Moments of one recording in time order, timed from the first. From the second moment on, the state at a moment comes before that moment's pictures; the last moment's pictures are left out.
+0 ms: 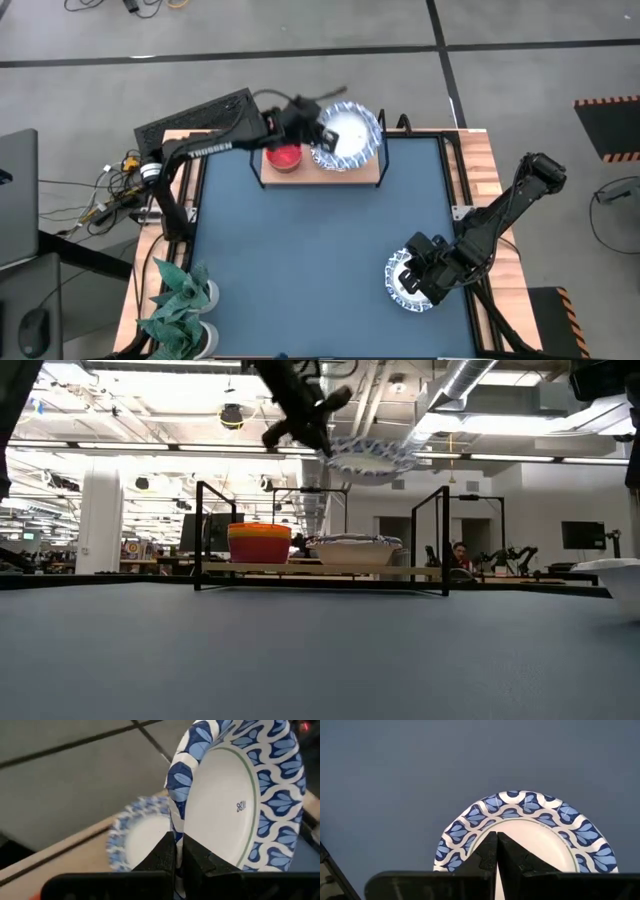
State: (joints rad) left arm 0.40 1.77 1.71 -0.54 -0.32 -0.48; right arm 0.76 1.30 0.91 -0.91 0.40 1.57
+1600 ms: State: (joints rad) left arm 0.61 2.04 1.71 -0.52 0.17 -0.52; right arm 0.75 1.30 0.91 -1.00 0.39 1.60
